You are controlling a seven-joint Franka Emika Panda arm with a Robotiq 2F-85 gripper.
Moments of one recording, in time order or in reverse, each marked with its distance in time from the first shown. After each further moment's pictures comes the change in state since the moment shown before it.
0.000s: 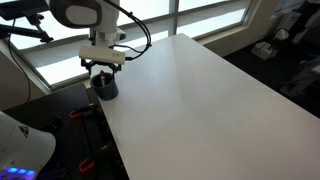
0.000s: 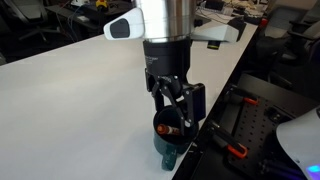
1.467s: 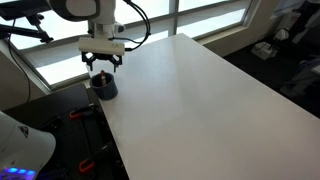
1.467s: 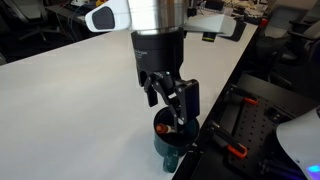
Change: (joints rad) arm -0.009 -0.023 0.045 0.026 -0.095 -0.007 0.097
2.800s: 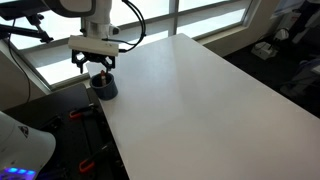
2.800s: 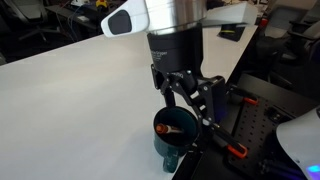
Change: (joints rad) arm 0.000 -0.061 0.000 -0.028 -0.027 -0.141 0.021
